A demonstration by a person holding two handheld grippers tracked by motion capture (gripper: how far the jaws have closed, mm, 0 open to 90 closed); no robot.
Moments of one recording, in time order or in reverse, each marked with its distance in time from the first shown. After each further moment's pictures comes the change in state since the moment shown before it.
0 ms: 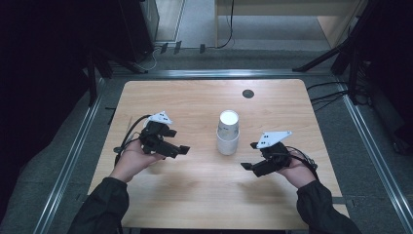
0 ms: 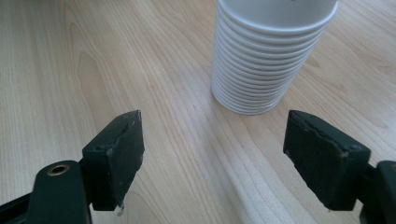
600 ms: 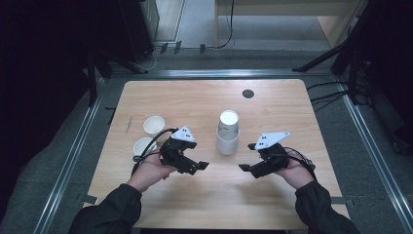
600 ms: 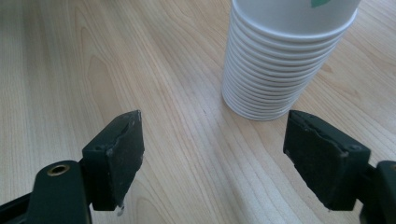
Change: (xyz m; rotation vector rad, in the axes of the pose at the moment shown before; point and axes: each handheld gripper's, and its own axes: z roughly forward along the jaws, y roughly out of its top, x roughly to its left) left arm -0.045 -0.005 0.037 -0.018 -0.064 0.128; right arm 0.005 0.002 0.003 -0.010 0.023 -0.002
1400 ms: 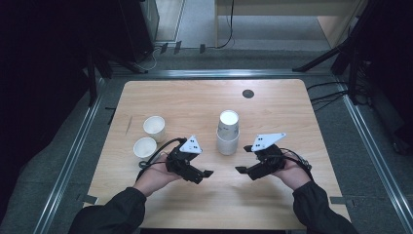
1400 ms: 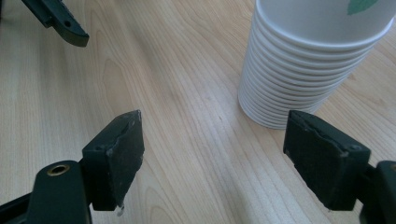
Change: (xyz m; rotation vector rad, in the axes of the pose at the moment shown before) left arm -0.010 -0.013 0.021 0.020 0.021 0.078; right arm 0.005 0.003 0.006 -0.002 0.045 -0.005
